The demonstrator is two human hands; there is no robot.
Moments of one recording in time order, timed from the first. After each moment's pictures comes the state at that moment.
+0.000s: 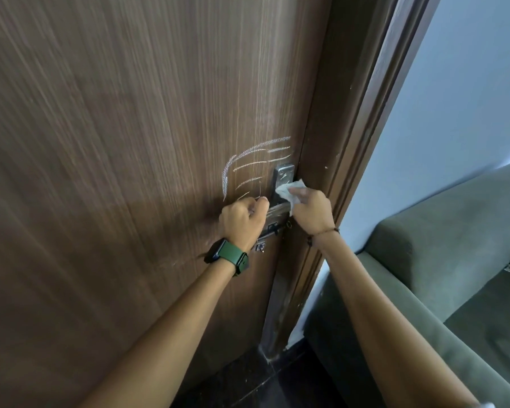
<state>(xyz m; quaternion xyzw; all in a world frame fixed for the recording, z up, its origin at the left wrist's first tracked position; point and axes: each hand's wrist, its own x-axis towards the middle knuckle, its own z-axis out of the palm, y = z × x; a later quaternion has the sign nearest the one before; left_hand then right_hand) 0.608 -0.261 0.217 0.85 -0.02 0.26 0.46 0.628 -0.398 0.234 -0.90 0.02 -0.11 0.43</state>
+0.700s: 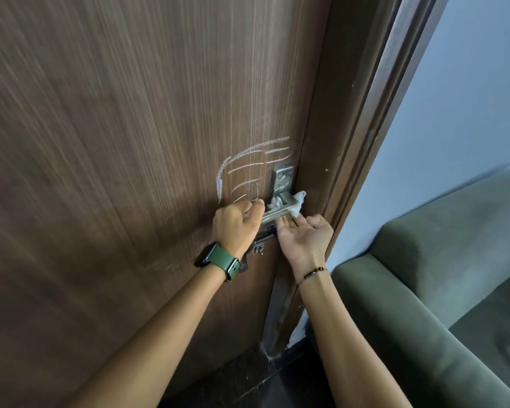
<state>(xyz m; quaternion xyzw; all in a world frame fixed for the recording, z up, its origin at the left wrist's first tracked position) 0.613 -0.258 0.217 0.86 -0.03 0.25 0.45 0.613 -0.378 0.206 -0.09 0.14 0.02 0.99</state>
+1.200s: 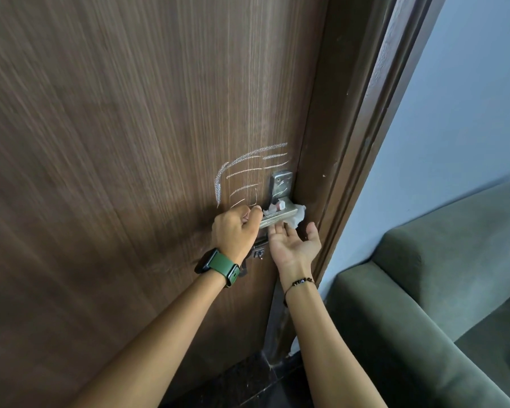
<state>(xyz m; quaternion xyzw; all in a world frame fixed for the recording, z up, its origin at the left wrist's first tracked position) 0.609 -0.263 0.217 0.85 -0.01 0.27 0.45 0.619 -0.366 0.197 0.01 0.18 0.04 0.98</state>
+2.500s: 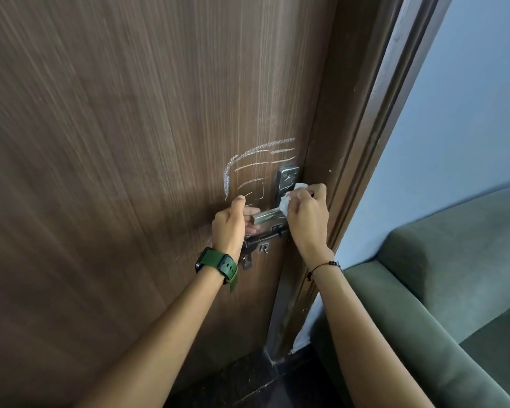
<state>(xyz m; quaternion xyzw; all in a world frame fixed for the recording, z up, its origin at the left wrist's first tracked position) 0.603 -0.257 0.206 0.69 0.11 0.14 0.71 0.629 -0.388 0.211 -0.88 -0.03 -0.29 0.37</state>
